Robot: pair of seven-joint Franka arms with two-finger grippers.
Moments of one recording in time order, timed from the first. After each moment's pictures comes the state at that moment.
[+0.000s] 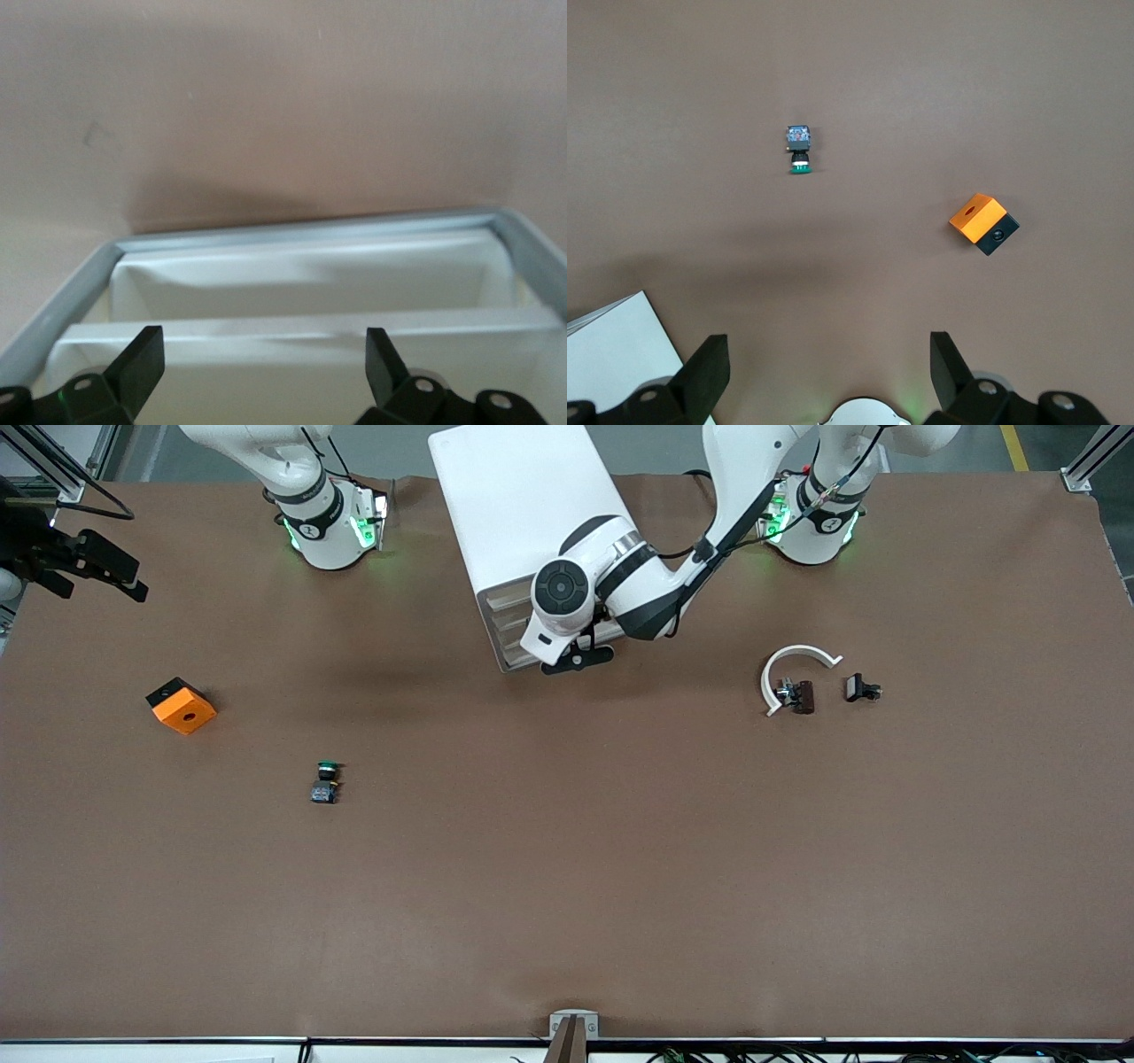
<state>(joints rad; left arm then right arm) -0.59 0.55 -0.39 -1.75 -0.15 2.04 -1.10 0.05 -0.25 -0.08 -1.80 0.00 1.50 0.05</state>
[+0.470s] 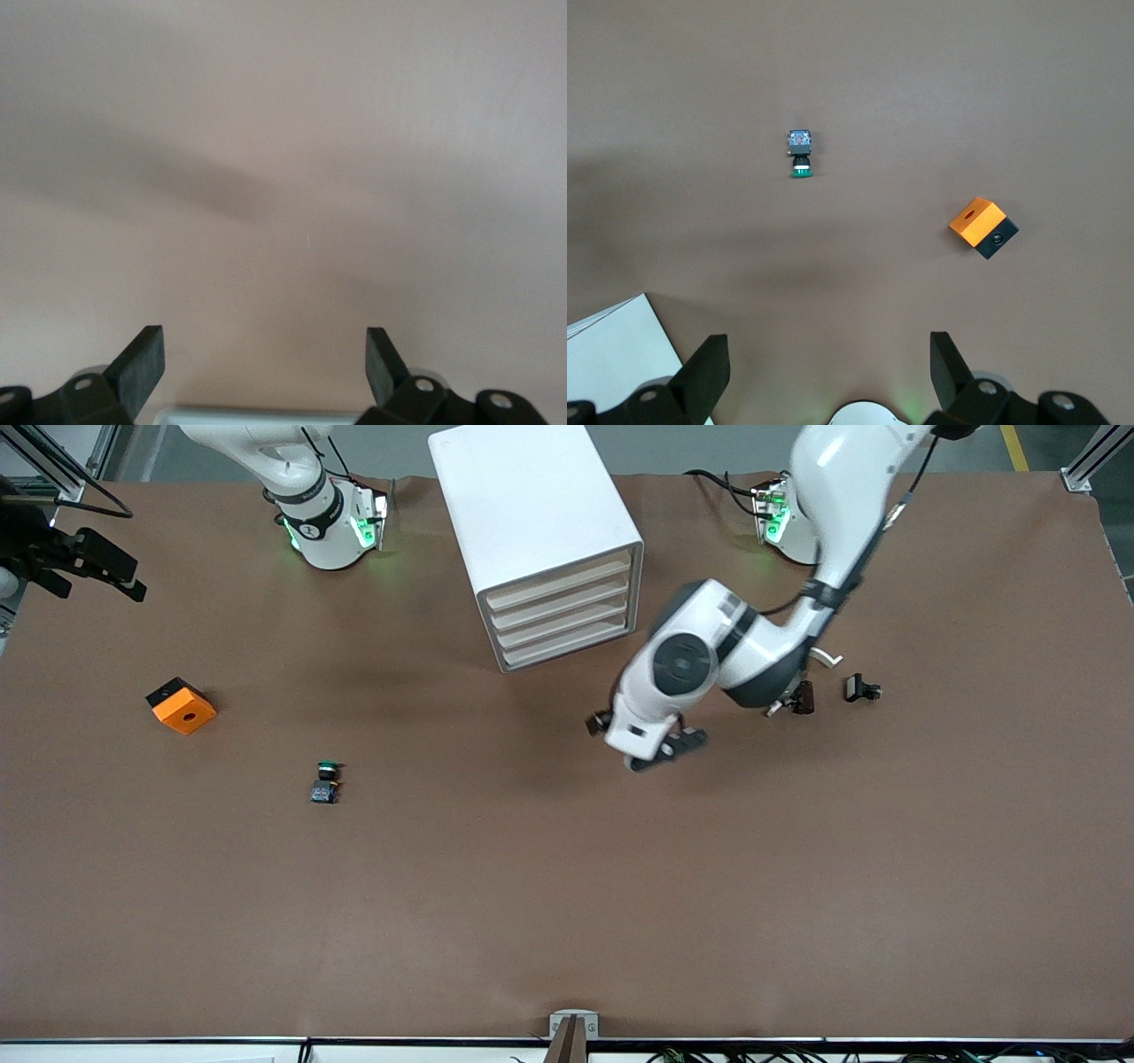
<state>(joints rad) -0.27 0.54 -0.38 -1.62 -0.03 2.04 -1.02 0.05 -0.25 -0.08 -1.79 0.00 1.51 0.05</state>
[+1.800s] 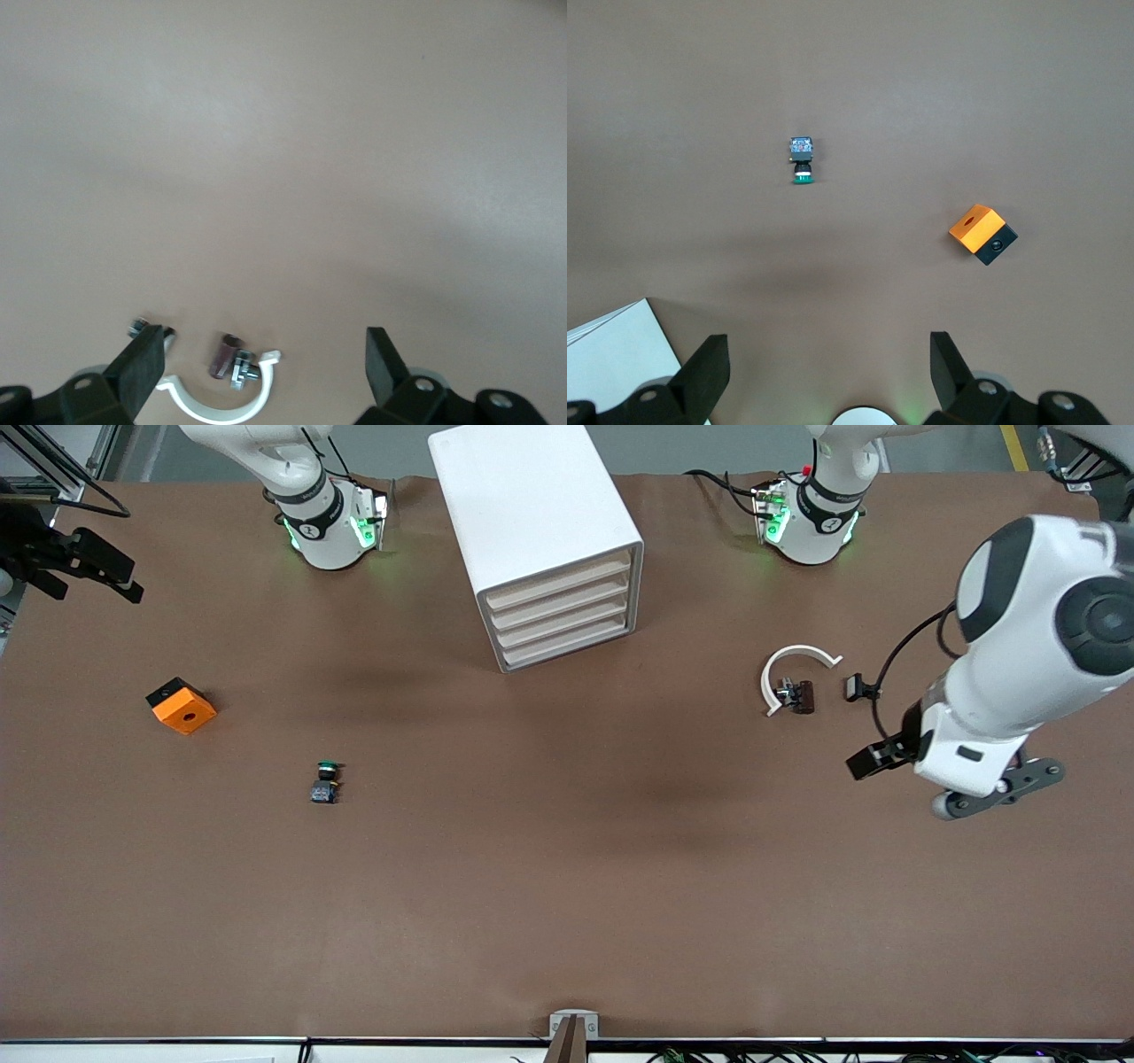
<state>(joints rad) 0.13 0.29 -0.38 -1.46 0.18 1.70 -0.58 0.05 -0.25 -0.08 -1.78 0.00 1.51 0.05</state>
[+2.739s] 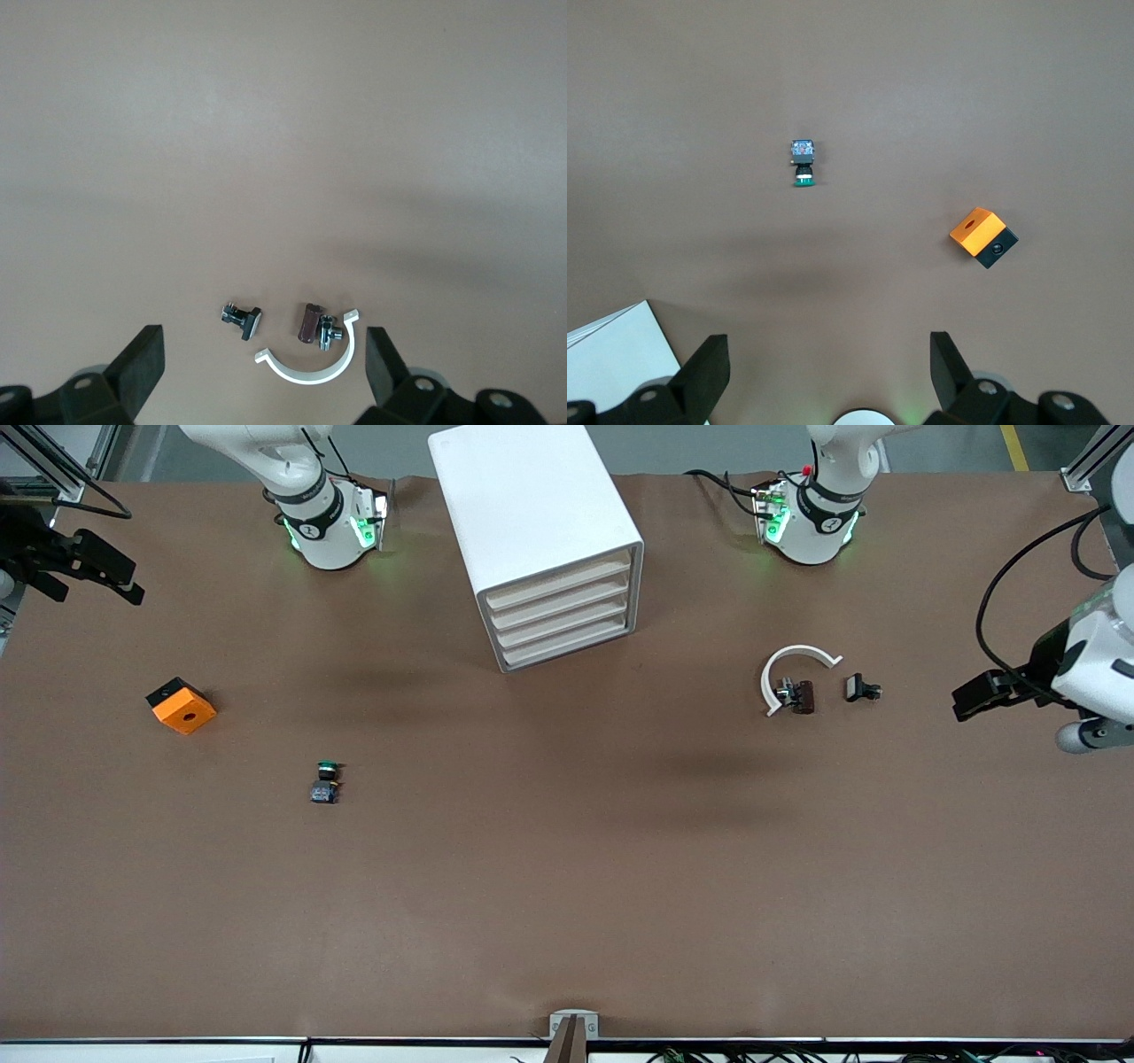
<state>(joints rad) 0.29 0.15 -0.38 -1.46 0.11 1.56 -0.25 0.05 -0.24 -0.07 -1.77 0.00 1.51 0.05</state>
